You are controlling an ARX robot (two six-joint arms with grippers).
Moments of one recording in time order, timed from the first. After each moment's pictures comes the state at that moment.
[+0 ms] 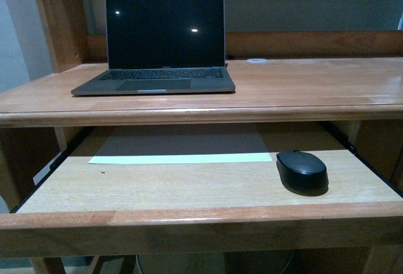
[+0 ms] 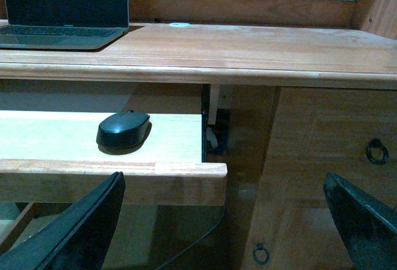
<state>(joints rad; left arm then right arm) 0.00 0.26 0.01 0.26 0.00 -0.01 0.00 0.01 0.02 0.00 0.00 0.00</state>
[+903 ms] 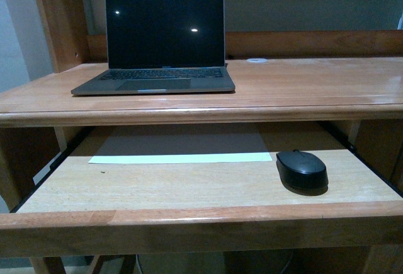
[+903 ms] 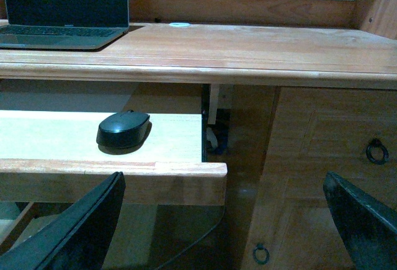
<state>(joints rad) 0.00 0.00 0.01 0.00 0.00 -0.02 0.00 0.01 0.02 0.00 0.00 0.00</state>
